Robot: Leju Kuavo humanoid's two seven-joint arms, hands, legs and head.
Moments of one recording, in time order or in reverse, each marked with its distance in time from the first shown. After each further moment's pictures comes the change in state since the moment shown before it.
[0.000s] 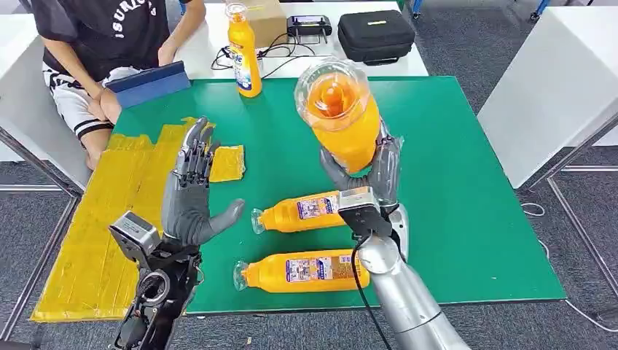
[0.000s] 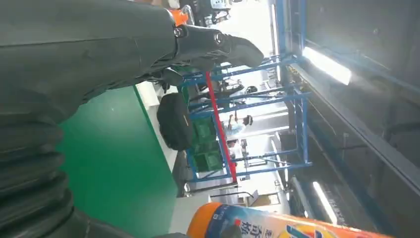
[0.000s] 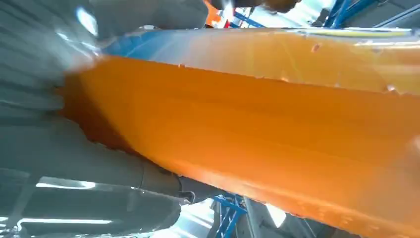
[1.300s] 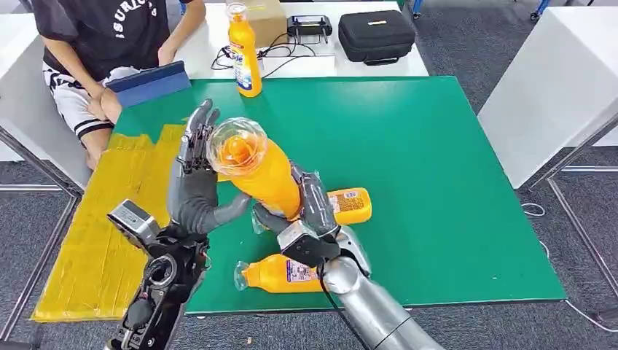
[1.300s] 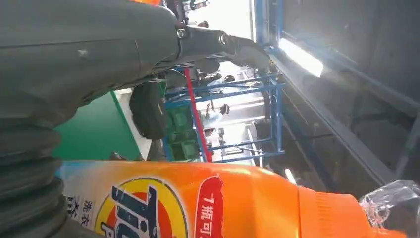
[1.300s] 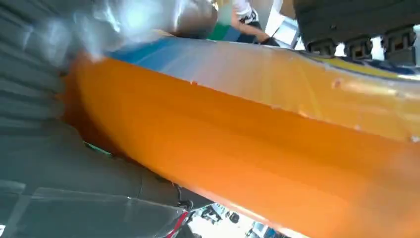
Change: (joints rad) left arm -0.086 -0.008 -0.033 0.056 0.069 -0.010 -0.031; right arm -0.007 0.045 0.217 0.232 -0.068 0.248 -0.081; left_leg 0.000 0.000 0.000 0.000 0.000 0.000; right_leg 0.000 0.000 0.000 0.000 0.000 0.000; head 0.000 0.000
